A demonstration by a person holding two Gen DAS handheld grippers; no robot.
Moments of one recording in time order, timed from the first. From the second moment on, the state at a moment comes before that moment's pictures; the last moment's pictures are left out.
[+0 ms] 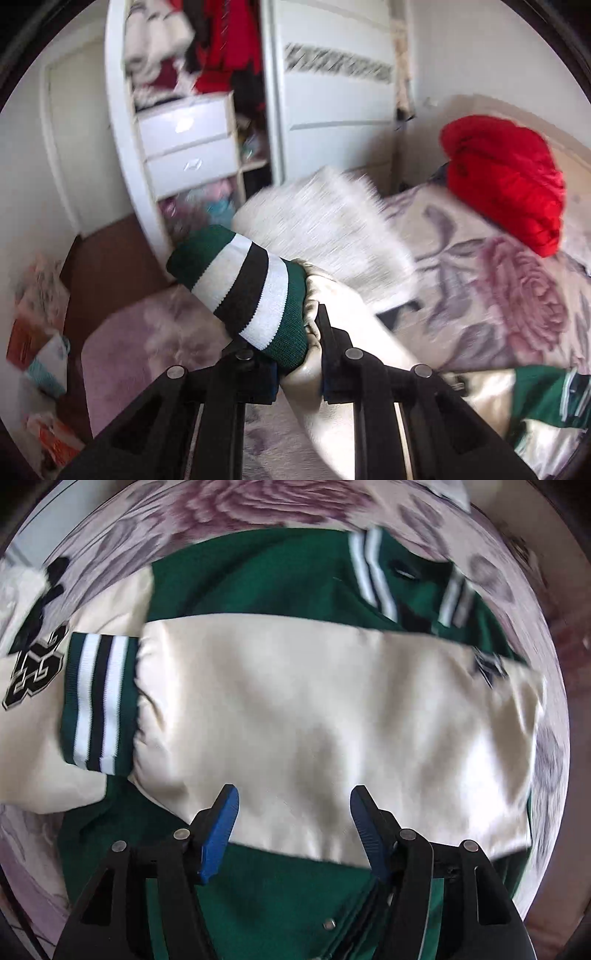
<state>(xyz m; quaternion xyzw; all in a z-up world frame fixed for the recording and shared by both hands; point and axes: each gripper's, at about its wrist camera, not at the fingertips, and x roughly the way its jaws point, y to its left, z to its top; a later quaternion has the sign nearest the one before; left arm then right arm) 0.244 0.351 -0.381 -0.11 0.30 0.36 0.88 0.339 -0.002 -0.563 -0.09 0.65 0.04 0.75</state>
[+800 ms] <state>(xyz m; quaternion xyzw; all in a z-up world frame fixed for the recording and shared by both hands) 0.356 -0.211 -0.425 0.06 0.50 -0.14 0.86 0.207 -0.386 -0.565 0.17 0.69 -0.14 0.69</state>
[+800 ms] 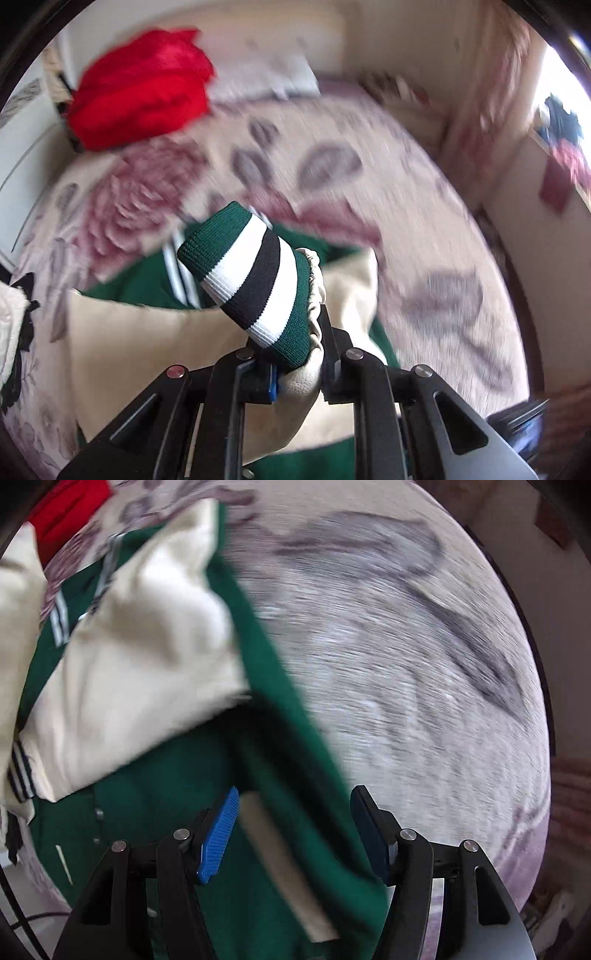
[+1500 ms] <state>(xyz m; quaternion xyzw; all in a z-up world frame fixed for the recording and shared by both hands) 0.355 0.022 -0.486 0.00 0.59 0.03 0.81 0.273 -0.419 -0.554 0.36 0.59 -0.01 0.72</state>
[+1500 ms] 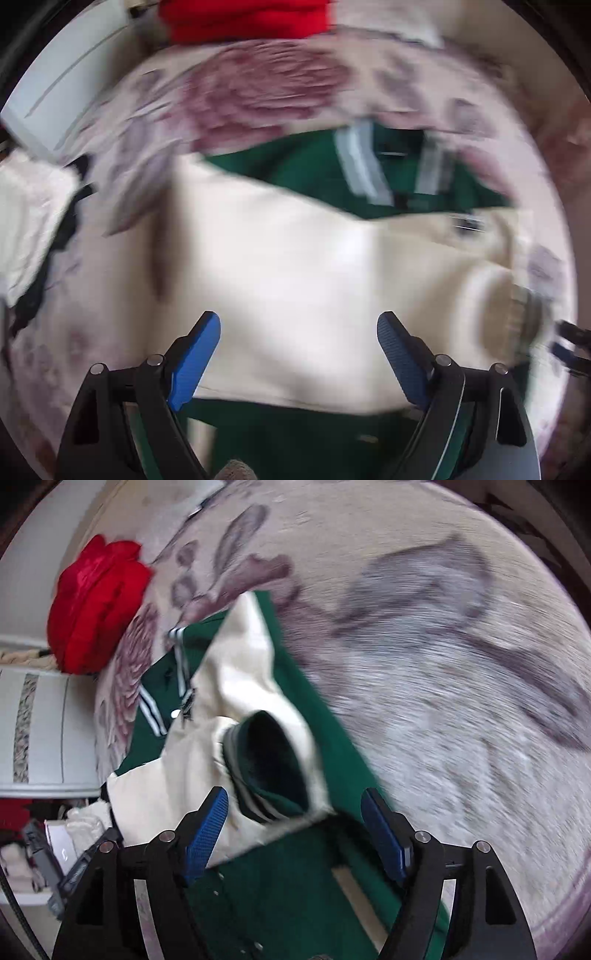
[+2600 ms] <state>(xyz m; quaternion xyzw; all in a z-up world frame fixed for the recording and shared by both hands) 0.272 0.080 -0.519 0.04 0.66 0.13 0.74 0.212 -0.248 -0.564 0.35 0.73 0.10 0.58</state>
